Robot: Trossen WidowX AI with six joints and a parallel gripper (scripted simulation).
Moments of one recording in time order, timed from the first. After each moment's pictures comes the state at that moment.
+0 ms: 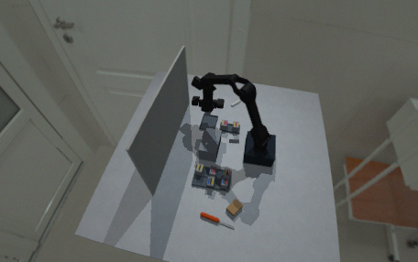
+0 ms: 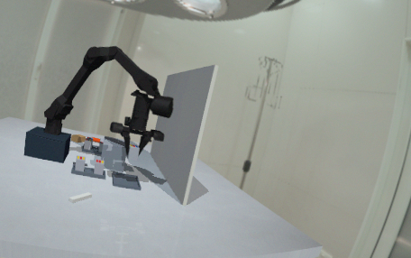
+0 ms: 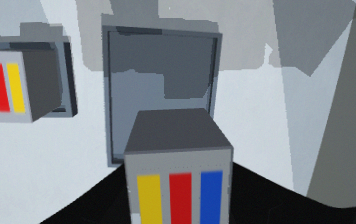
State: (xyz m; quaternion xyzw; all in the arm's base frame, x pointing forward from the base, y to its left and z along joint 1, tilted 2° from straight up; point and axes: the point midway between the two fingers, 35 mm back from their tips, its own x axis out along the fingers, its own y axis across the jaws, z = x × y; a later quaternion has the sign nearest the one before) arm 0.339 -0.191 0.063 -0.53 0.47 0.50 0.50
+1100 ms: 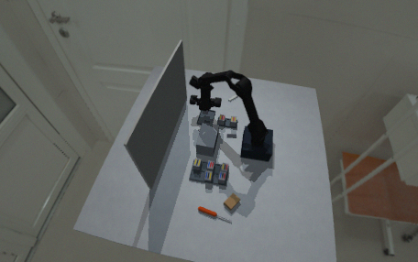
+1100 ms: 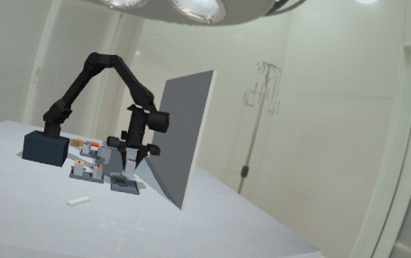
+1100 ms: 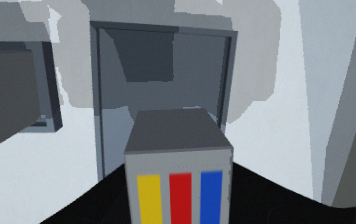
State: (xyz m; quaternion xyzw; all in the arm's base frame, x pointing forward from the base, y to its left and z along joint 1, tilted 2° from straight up) arm 0.340 -0.190 0.028 -0.53 0.47 0.50 0.50
